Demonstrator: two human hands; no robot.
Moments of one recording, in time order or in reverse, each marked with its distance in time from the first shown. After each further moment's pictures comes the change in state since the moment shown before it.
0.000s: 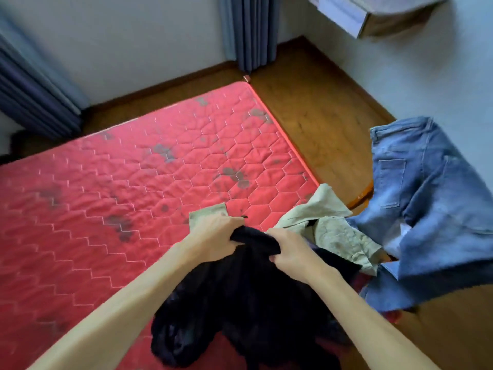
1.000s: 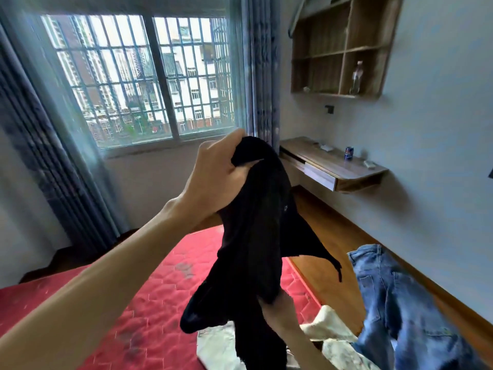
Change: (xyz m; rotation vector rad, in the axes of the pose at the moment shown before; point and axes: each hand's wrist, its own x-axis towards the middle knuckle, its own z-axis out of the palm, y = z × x) left_hand -0.133 0.182 -0.359 -0.144 1.199 0.316; right_hand -0.058 -0.115 -0.064 0.278 0.379 0.090
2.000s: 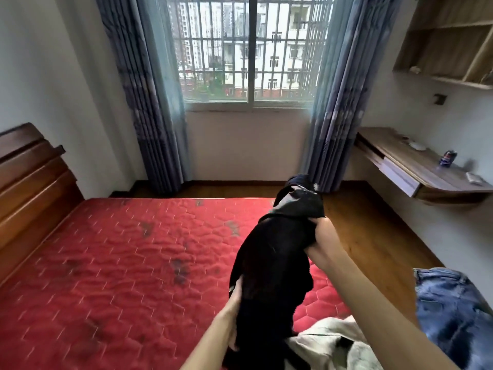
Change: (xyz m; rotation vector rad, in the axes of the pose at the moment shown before) left_hand -0.368 -0.147 0.097 -0.909 -0.086 -1.980; right_hand 0.019 -0.135 -0.004 1.060 -0.351 -0.016
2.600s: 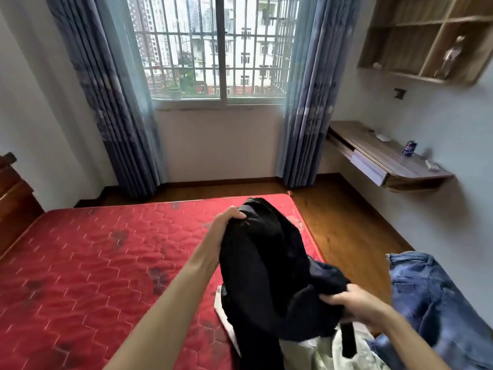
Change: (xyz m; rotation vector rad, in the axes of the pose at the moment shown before) left_hand -0.112 0.155 0.060 -0.110 -0.404 0.551; right_hand -0.055 0.020 -0.165 -0.832 0.095 0.475
